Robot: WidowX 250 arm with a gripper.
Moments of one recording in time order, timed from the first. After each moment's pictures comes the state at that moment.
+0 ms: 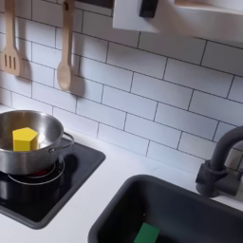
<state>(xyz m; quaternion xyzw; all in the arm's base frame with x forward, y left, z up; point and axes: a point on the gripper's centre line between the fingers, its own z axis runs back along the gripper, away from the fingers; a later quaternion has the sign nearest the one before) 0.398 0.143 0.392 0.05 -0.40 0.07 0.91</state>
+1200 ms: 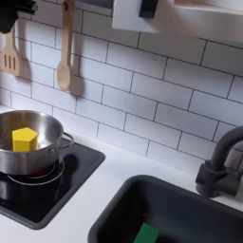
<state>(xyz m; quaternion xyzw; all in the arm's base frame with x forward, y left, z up) 0.343 0.129 0.352 0.03 -0.34 0.04 0.94</state>
